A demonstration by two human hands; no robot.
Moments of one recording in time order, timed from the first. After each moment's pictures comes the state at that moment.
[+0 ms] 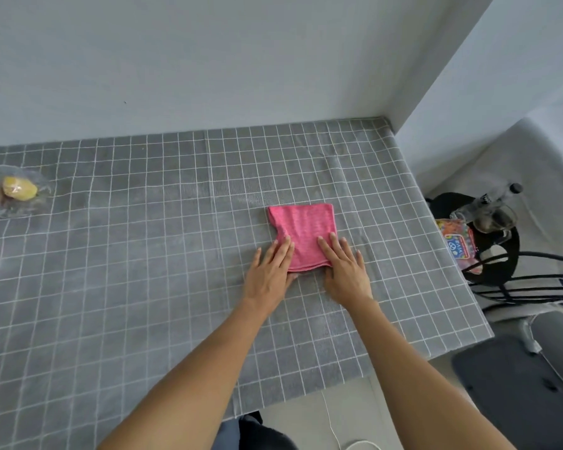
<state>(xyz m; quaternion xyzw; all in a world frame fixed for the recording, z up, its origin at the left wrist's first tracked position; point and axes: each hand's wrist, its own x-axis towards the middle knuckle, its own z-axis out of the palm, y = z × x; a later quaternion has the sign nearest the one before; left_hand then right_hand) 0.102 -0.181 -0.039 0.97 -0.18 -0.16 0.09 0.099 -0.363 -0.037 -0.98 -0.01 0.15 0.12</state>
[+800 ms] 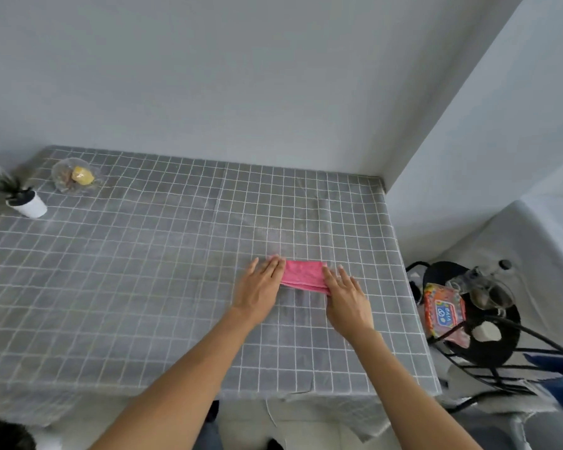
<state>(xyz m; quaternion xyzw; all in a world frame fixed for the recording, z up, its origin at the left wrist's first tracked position) 0.059 -0.246 0.026 0.99 -0.11 -0.04 0.09 0.068 -0.440 0.045 -0.99 -0.12 0.08 0.09</state>
